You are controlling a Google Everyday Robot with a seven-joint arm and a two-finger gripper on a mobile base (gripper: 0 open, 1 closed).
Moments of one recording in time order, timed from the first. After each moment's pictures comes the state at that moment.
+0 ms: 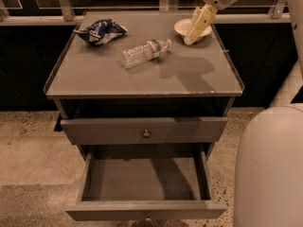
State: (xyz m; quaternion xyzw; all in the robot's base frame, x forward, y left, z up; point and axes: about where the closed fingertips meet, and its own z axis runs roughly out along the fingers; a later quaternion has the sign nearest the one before) arm 0.715 -0.114 1.002 -0.69 0.59 0.06 0.41
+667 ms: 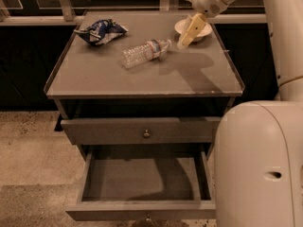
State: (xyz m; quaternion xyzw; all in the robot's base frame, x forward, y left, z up) arm 0.742 -0.099 0.970 -0.69 0.59 0.09 0.41
